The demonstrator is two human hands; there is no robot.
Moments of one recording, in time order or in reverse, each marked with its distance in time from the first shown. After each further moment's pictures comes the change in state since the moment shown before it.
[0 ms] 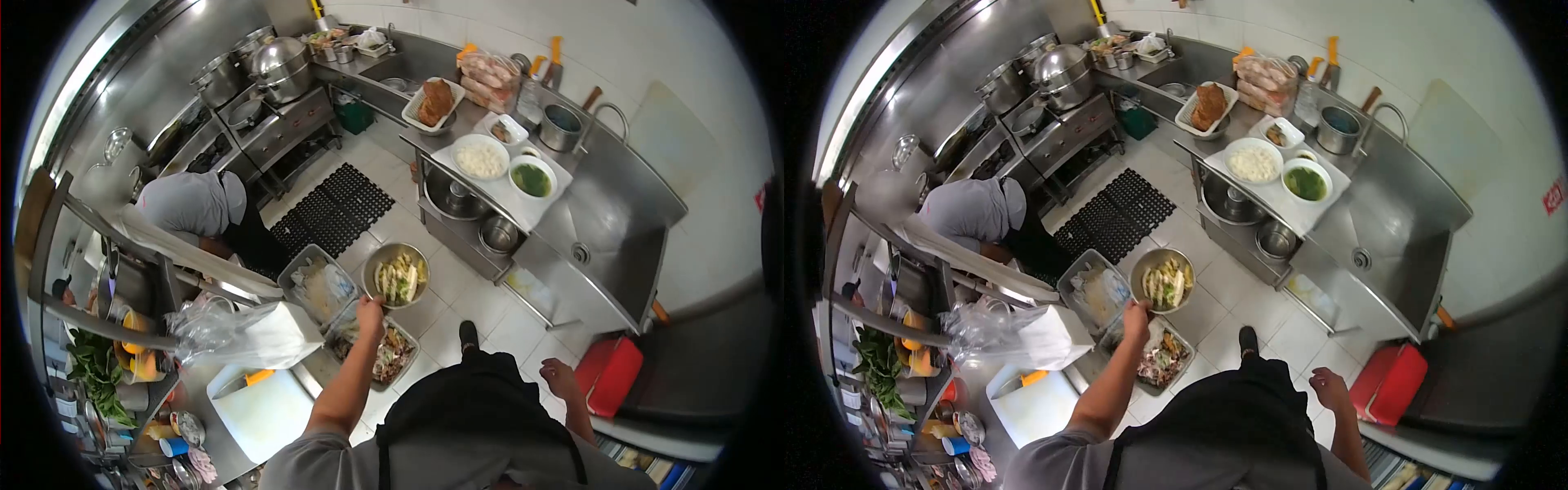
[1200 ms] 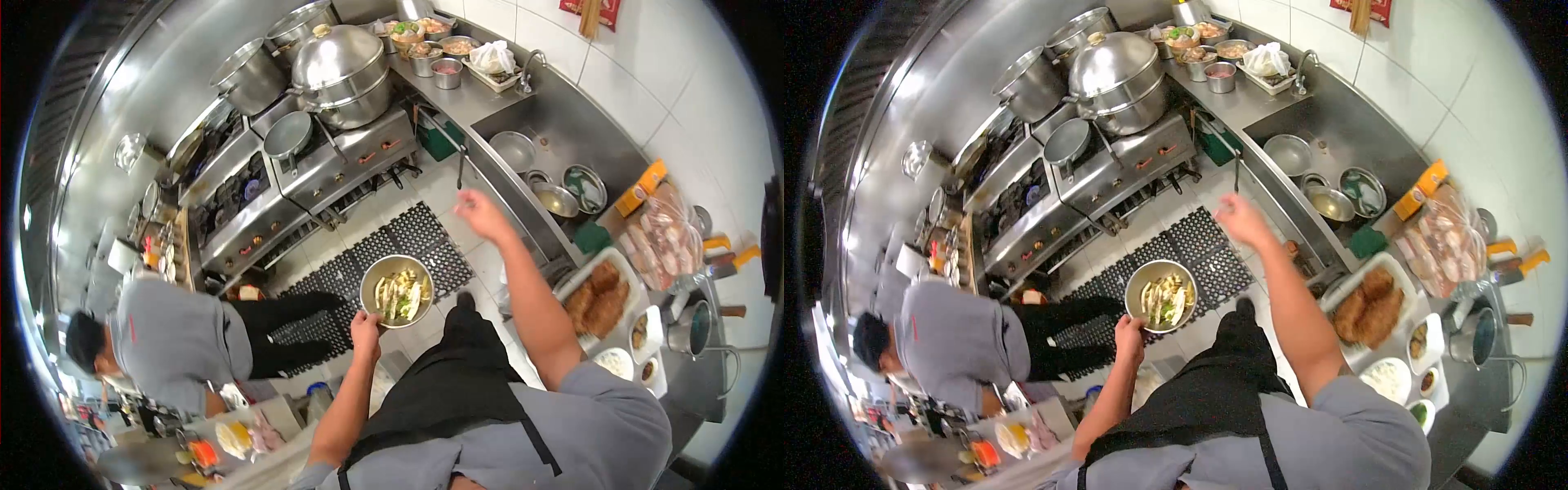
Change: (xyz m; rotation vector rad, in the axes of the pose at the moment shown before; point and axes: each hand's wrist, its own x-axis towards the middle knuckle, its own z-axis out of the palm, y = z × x) left_hand 0.542 0.332 0.059 -0.054 0.324 -0.103; right_hand 0.895 -0.786 0.164 0.282 -0.237 -0.559
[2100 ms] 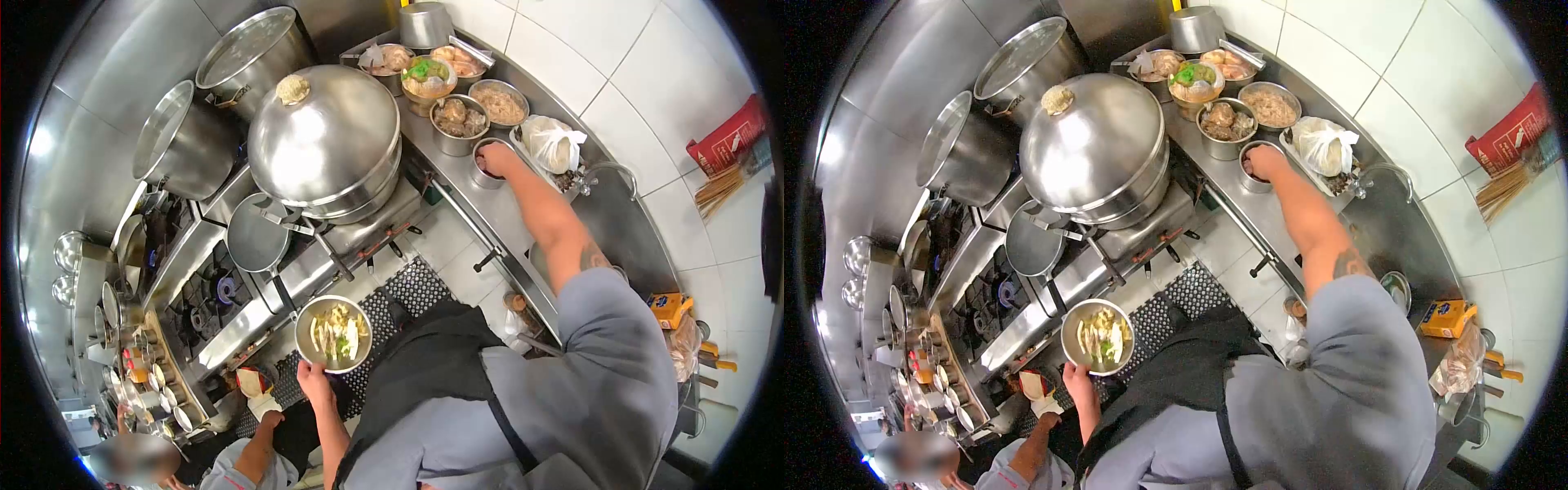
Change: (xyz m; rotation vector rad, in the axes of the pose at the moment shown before) left_hand 0.375 0.300 0.057 0.100 0.252 0.148; right_hand 0.646 0.038 -0.079 -1.109 -0.158 -0.010
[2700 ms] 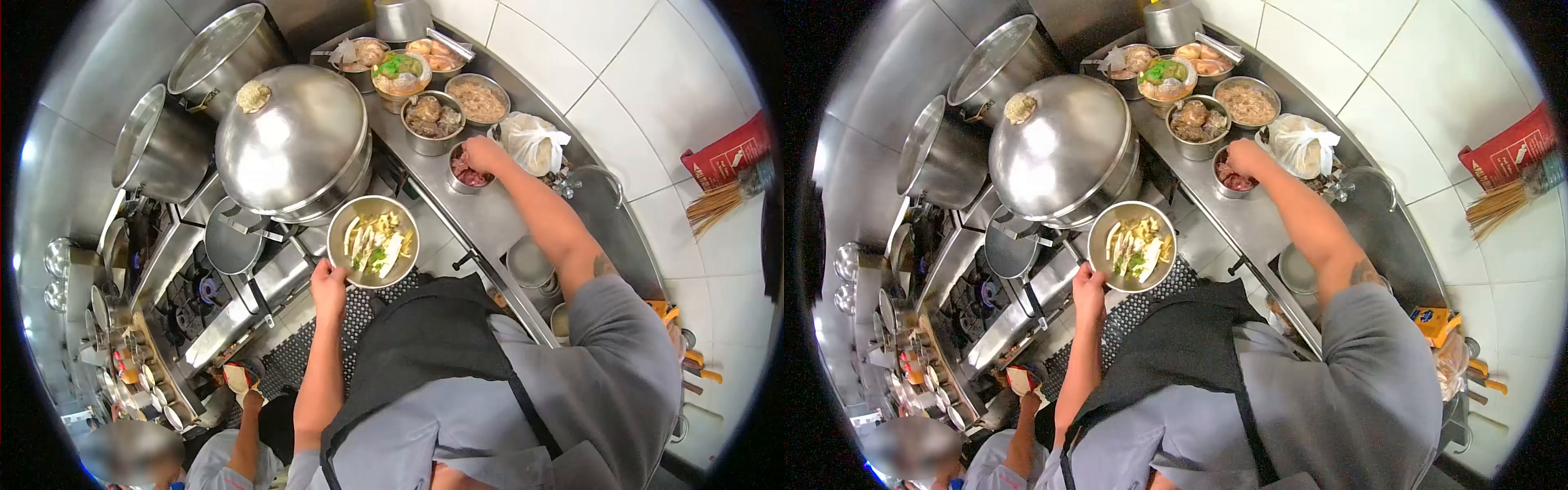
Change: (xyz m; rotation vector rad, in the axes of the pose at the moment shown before) left_hand 0.045 0.039 0.231 0.037 -0.445 0.162; right_hand -0.004 0.019 -0.027 0.015 -0.028 -0.035
